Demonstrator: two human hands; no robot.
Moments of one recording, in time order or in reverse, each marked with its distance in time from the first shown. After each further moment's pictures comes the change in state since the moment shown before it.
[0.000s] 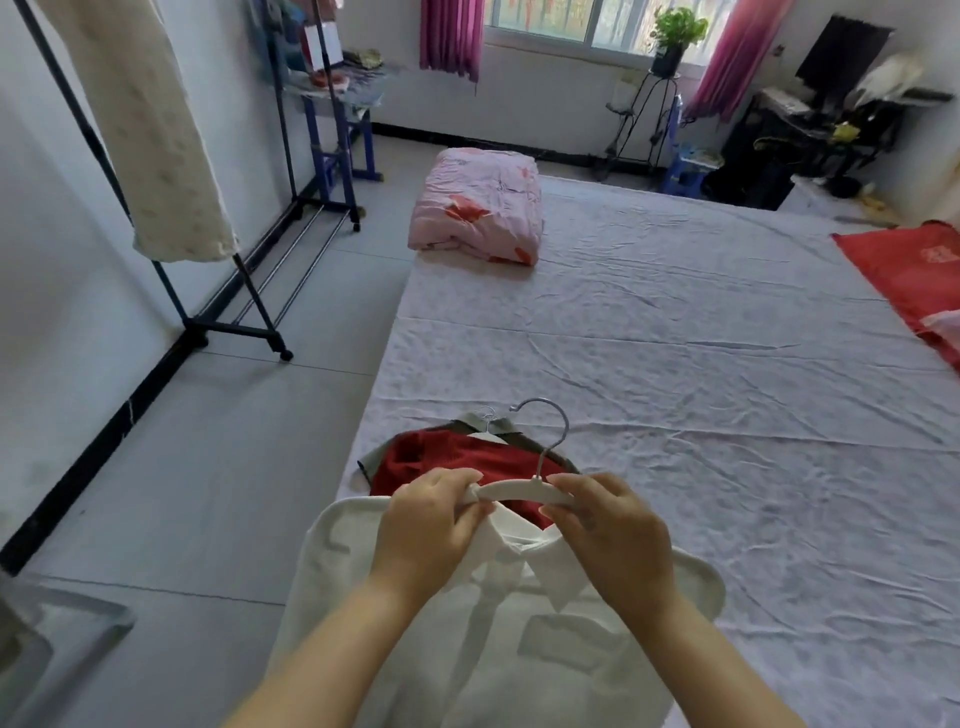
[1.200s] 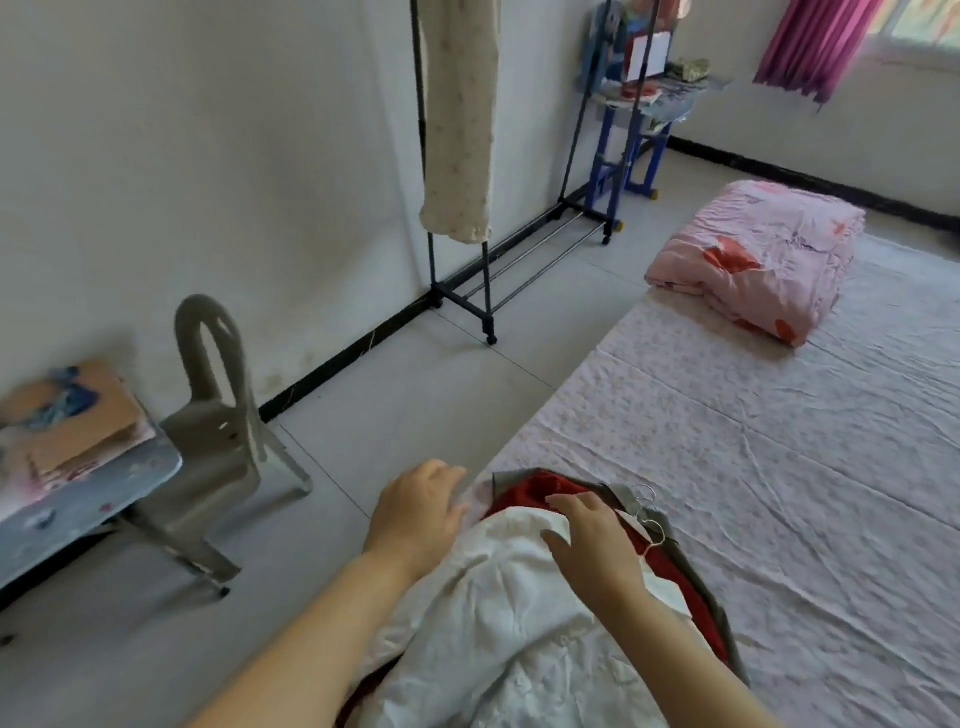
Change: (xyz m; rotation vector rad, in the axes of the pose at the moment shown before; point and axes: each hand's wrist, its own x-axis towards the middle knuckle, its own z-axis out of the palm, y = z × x) left_hand 0.034 -0.065 -0.032 0.432 0.048 -0.593; right_hand 0.116 -0.004 0.143 0.126 -0.819 -0.258
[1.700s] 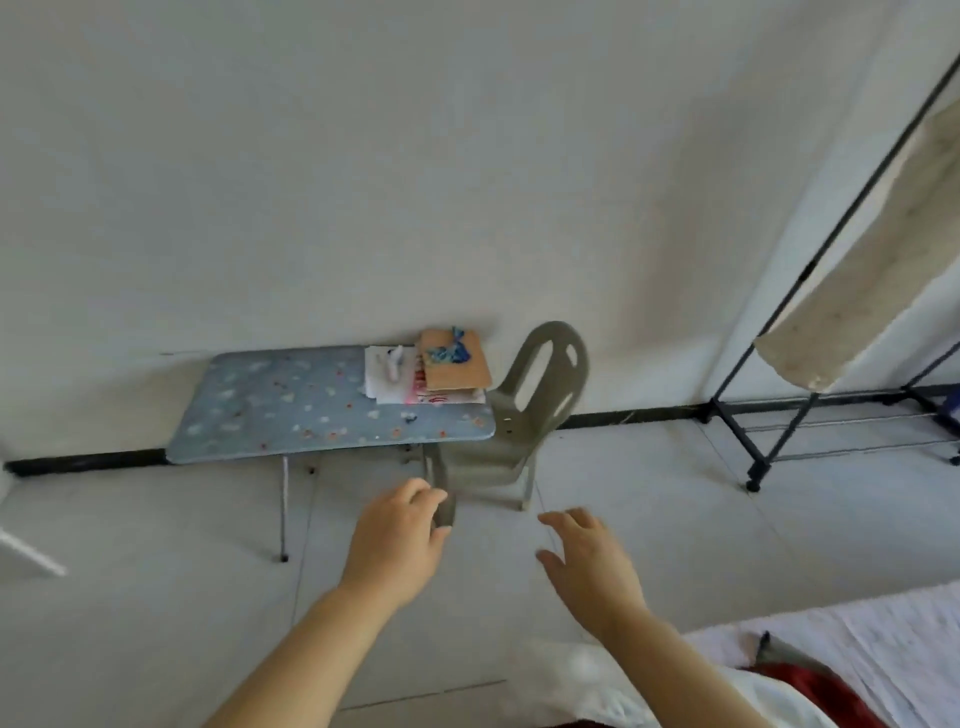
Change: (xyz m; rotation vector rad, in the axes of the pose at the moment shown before) left_hand -0.292 -0.236 -0.137 0.095 0.406 -0.592; right_hand -0.078 -0.330 0.135 -0.150 -0.255 -0.699
